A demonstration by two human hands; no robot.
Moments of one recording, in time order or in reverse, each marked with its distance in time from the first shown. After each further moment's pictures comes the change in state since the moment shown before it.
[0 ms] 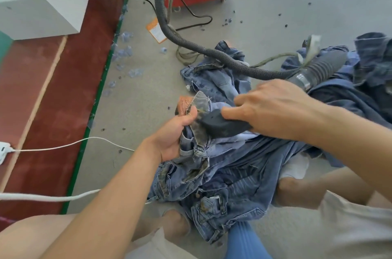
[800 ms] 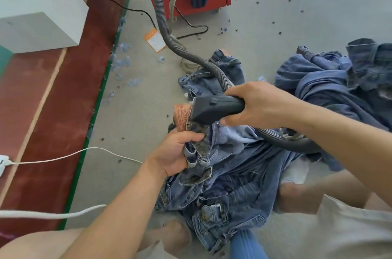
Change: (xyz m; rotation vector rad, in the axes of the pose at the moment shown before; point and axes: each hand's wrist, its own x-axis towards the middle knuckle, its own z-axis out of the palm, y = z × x) left_hand 0.002 -0.016 0.005 -0.111 -0.046 0.166; right_hand 0.018 0.011 0.006 0.802 0.065 0.453
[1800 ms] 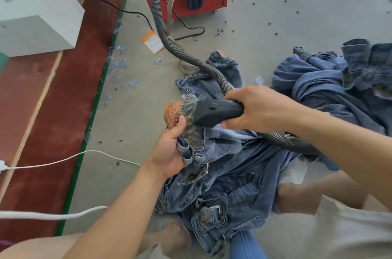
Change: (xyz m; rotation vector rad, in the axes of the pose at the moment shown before) left_hand 0.007 -0.003 -0.004 -0.127 0.087 0.019; right_hand -0.007 -0.001 0.000 -0.046 0.002 0.024
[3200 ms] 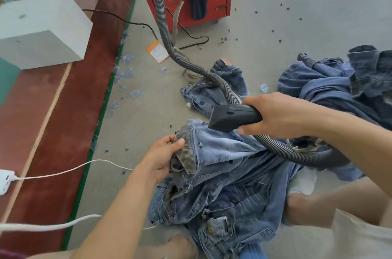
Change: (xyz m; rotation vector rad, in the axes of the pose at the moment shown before) left_hand 0.011 0.025 -0.041 0.406 0.477 -0.135; right_hand 0.001 0.022 -0.014 -0.044 -0.102 0.057
